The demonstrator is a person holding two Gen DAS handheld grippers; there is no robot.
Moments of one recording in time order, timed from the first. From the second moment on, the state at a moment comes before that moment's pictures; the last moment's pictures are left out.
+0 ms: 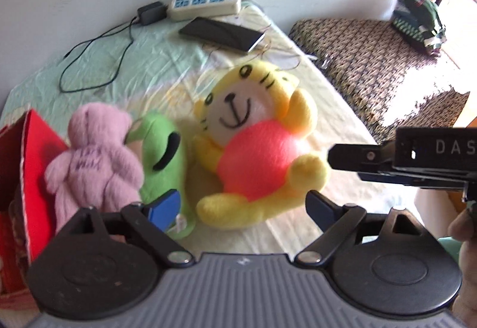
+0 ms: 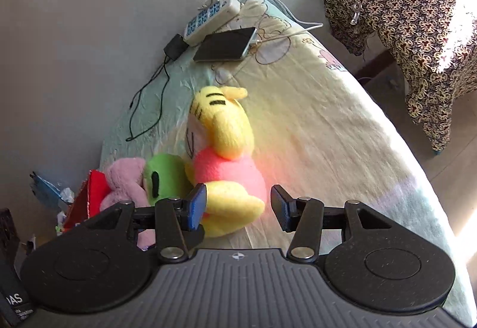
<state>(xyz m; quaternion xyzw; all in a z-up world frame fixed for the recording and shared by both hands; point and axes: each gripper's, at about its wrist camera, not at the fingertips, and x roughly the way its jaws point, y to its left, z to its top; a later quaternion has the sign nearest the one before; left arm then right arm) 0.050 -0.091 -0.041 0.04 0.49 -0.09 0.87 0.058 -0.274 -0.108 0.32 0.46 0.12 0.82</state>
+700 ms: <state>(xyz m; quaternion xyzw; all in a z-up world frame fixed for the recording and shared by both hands) 0.115 -0.085 -0.092 -0.07 0.53 -0.19 0.83 0.139 -0.248 -0.158 0.31 0.50 0.17 0.79</state>
